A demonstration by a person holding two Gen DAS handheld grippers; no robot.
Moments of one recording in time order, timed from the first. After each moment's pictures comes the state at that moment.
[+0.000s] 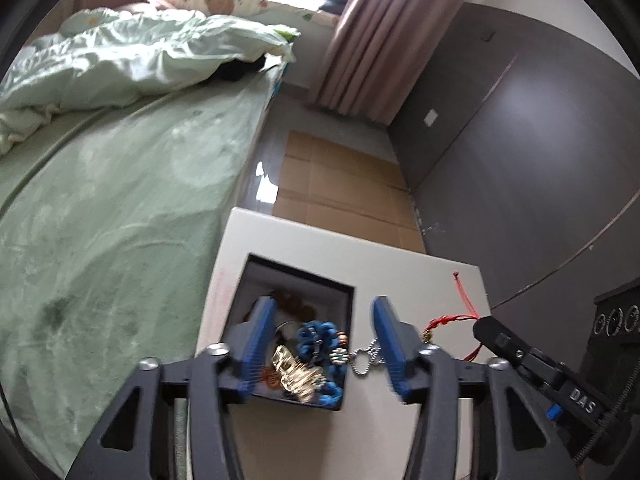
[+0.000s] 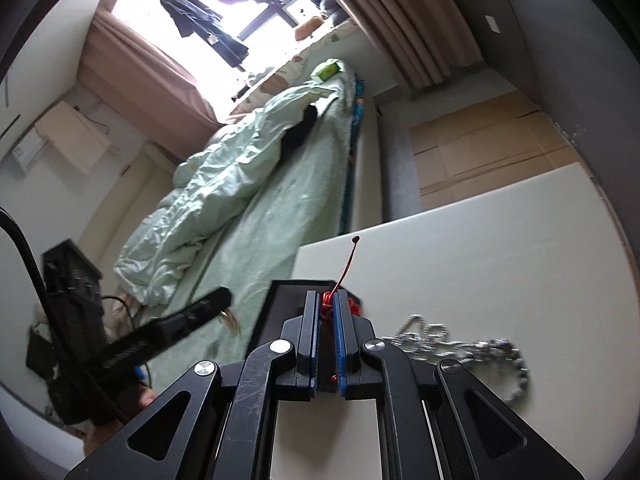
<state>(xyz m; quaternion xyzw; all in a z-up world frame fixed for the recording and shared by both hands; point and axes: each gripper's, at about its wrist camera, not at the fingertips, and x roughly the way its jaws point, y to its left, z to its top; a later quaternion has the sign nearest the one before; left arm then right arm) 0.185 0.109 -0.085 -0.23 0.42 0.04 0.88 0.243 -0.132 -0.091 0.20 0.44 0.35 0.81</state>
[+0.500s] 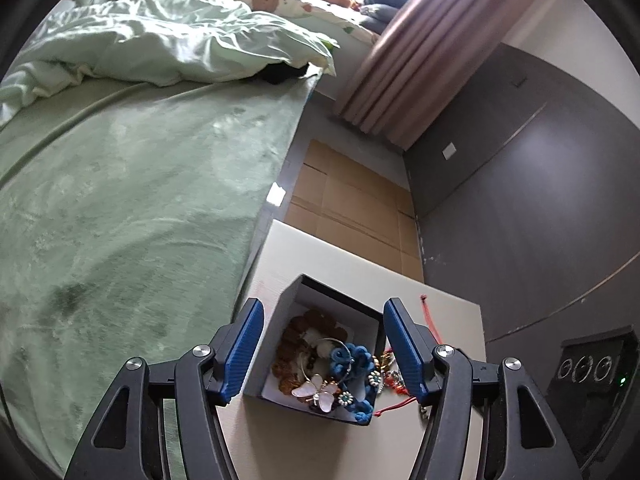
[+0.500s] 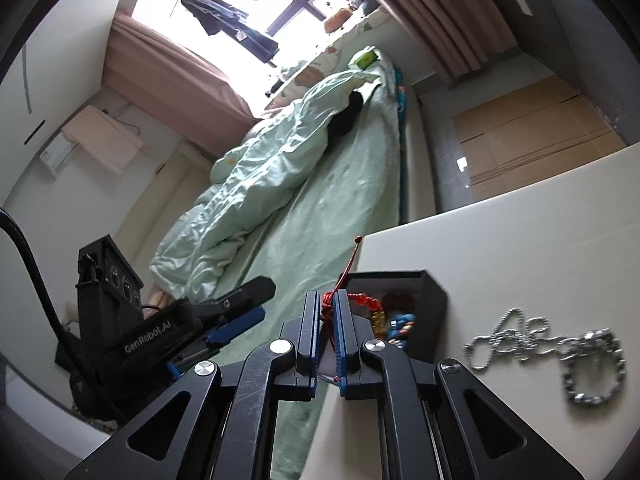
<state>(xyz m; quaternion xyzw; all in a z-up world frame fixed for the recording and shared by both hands) 0.171 0.163 -0.084 -0.30 0.39 0.07 0.87 0.233 -0.068 -0.103 0.23 0.43 0.41 0.77</state>
